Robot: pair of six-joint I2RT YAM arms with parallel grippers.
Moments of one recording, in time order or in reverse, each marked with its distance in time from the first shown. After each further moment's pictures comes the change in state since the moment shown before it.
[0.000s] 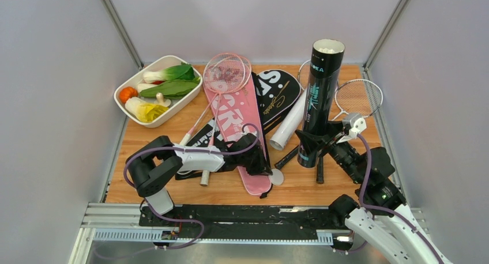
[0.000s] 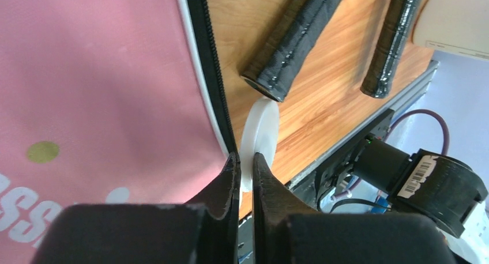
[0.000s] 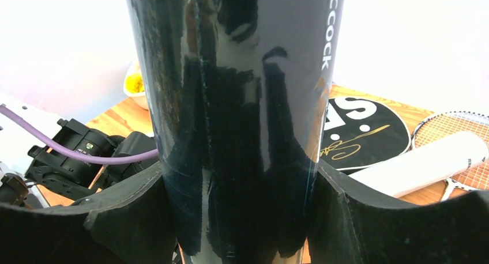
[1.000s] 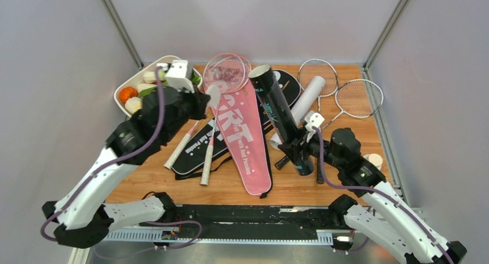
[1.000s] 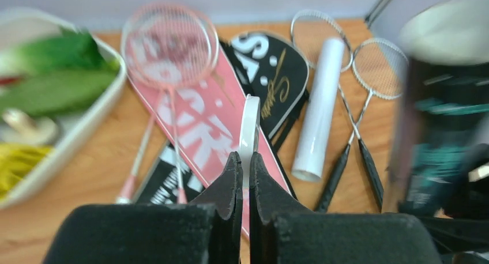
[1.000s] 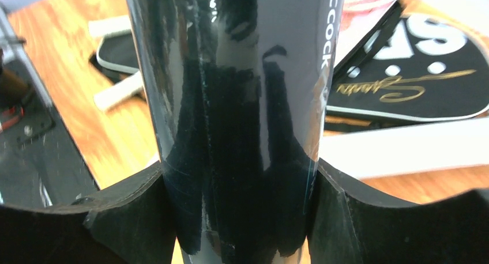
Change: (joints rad) left arm 0.183 -0.630 0.600 -0.760 -0.597 0.668; right arm 0.000 0.221 0.000 -0.105 -0.204 -0.145
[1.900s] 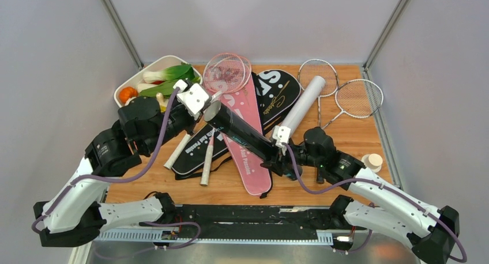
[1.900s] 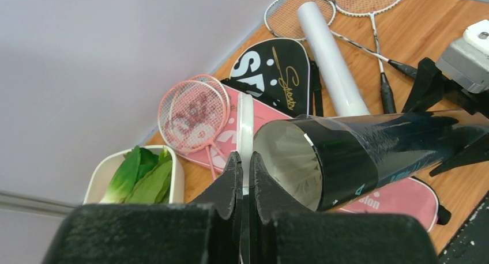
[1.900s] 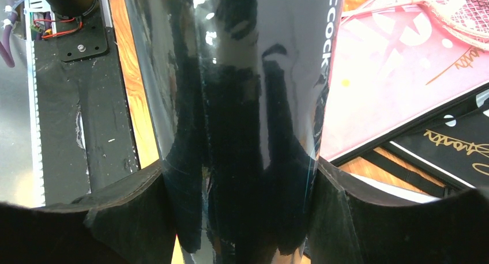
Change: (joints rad) left arm -0.150 -0.094 0.135 -0.076 0.157 0.750; right arm 0.217 0.233 0.027 0.012 -0.128 -0.195
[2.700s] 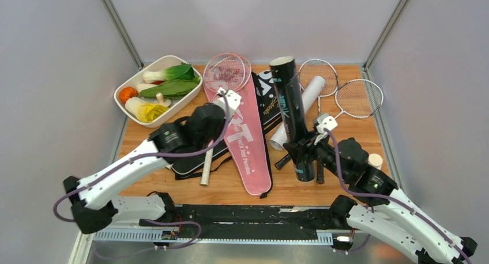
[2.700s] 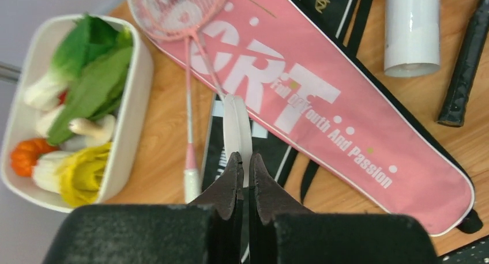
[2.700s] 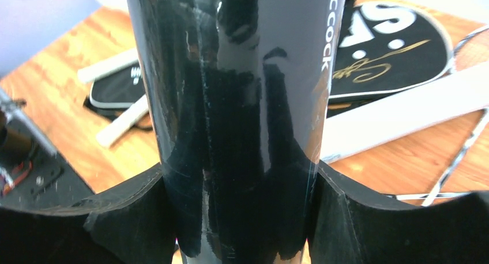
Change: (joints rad) left arm -0.004 0.117 -0.277 0.018 -0.268 -0.286; right arm 0.001 -0.282 0.005 -0.140 0.462 0.339
